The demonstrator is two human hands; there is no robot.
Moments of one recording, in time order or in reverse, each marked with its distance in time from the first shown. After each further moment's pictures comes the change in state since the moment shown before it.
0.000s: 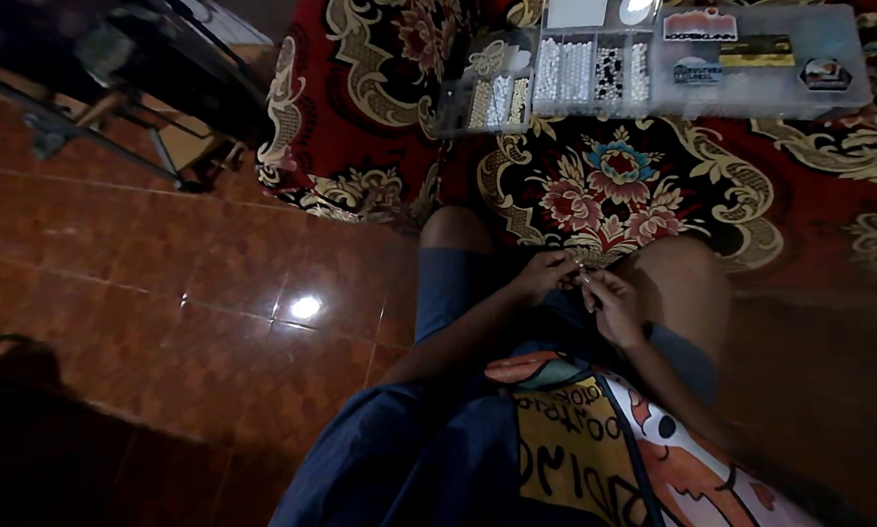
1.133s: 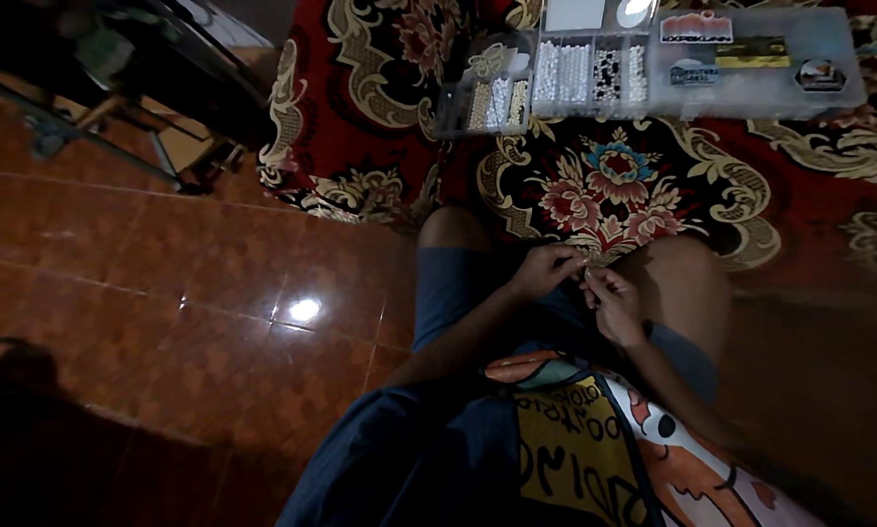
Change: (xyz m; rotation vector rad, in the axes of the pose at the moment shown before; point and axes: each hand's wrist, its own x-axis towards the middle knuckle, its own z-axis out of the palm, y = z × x) left_hand -0.001 0.003 -0.009 0.491 0.007 0.497; right_hand -0.001 -0.002 0.002 -0.077 0.069 -0.010
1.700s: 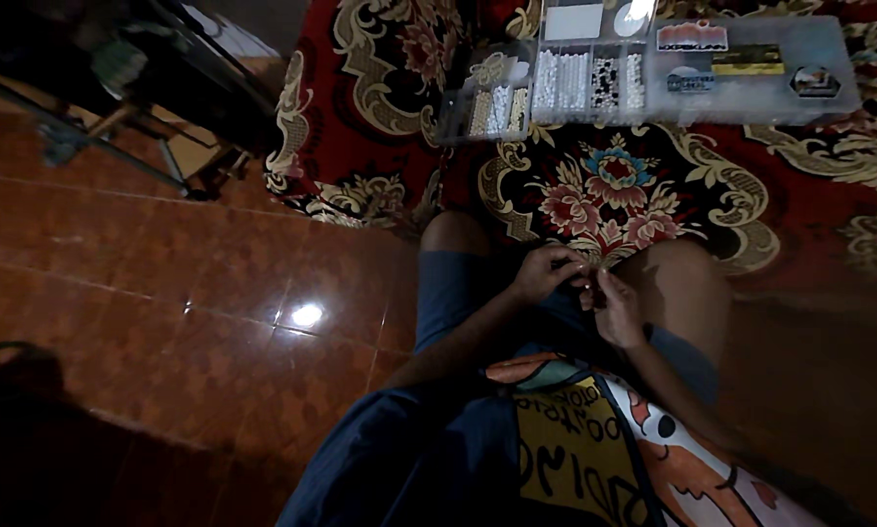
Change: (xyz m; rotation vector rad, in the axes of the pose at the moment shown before) left_hand 0.000 -0.001 0.002 -0.040 0.085 -0.041; right_hand 0.000 -0.005 0.000 0.142 -0.047 0.082
